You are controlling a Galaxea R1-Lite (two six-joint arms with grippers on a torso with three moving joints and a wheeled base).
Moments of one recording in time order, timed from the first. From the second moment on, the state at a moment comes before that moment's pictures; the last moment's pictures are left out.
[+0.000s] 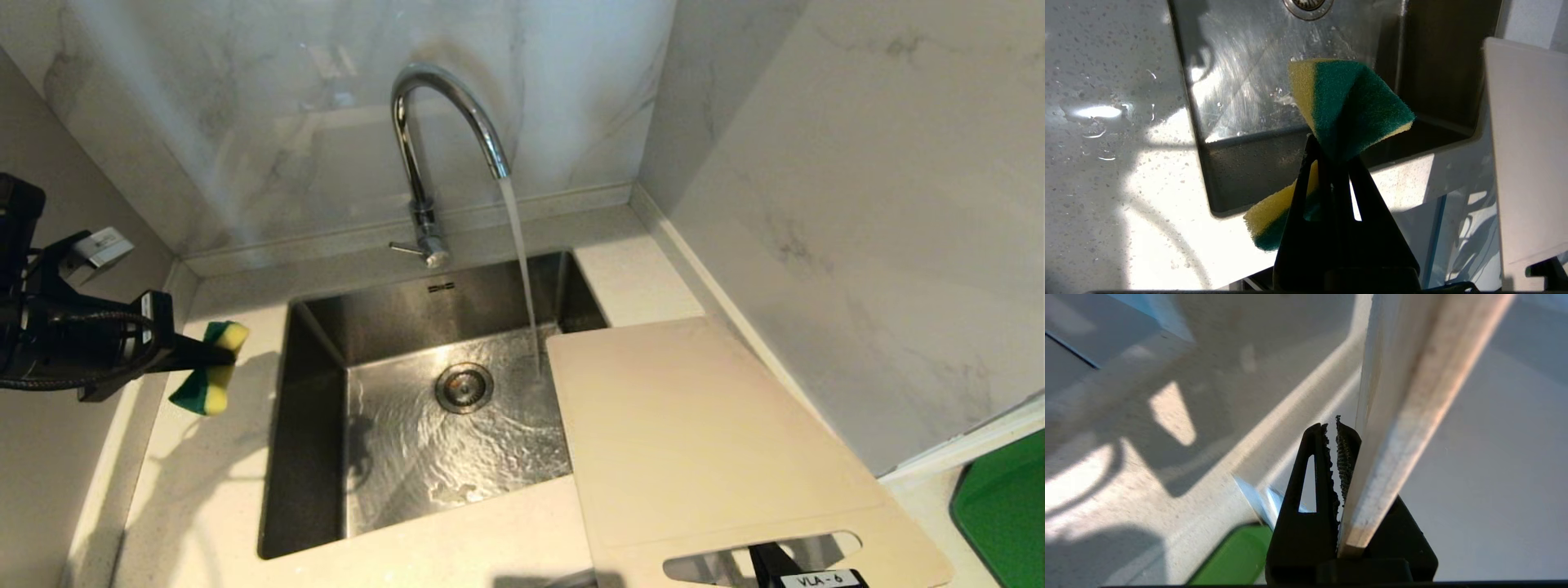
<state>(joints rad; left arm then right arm) -0.03 1.50 -1.18 0.37 -0.35 -0.42 1.10 1.51 -0.07 -1.00 -1.12 -1.27</state>
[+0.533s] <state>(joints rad) -0.03 1.54 -1.18 0.30 -0.38 -0.45 1.01 1.55 -0.03 -1.00 -0.95 -1.27</state>
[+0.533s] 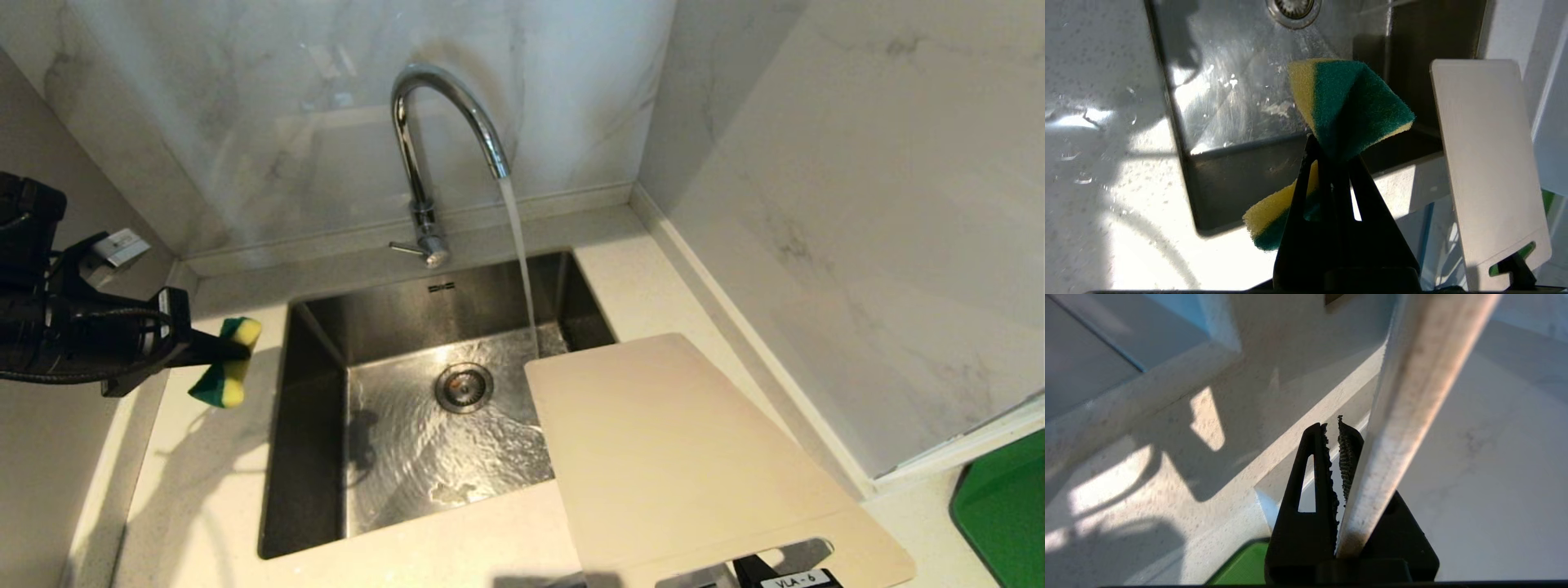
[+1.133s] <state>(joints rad) -0.03 1.55 -1.18 0.27 -0.40 -0.45 0.95 1.58 0.00 -0.94 -0.85 -1.22</state>
